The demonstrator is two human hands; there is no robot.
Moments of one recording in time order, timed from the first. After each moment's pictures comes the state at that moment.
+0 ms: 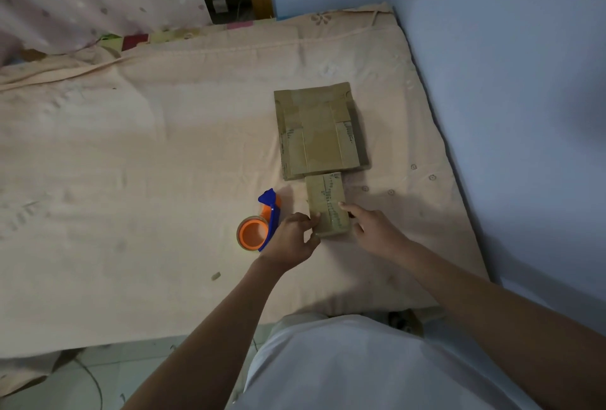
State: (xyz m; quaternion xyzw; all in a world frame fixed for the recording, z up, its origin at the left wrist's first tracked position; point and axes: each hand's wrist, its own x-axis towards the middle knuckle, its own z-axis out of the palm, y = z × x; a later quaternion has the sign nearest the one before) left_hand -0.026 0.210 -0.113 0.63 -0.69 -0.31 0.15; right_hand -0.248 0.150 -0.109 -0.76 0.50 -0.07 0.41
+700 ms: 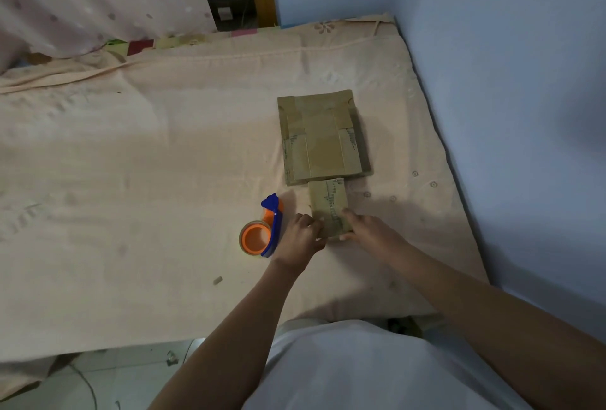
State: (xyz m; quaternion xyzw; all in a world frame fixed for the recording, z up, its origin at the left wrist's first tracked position) left_hand -0.041 0.204 -0.111 0.65 -0.72 -0.23 0.10; right_hand -0.228 0.140 -0.091 -0.80 0.48 0.09 0.34
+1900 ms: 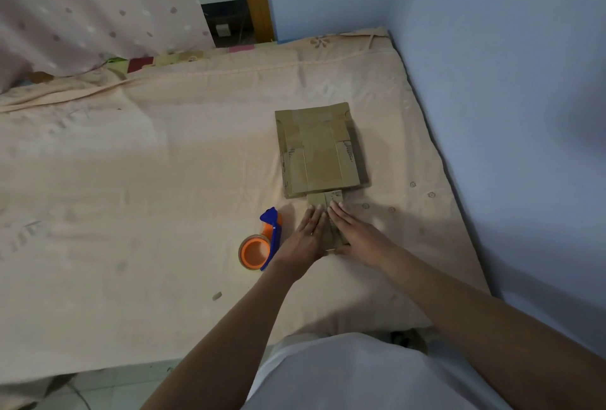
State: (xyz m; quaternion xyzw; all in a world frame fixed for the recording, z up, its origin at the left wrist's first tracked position) left_hand -0.039 0.180 -0.103 0.59 -0.77 -0.25 -0.04; right_hand -0.218 0.124 -0.099 -0.86 0.41 0.08 0.28
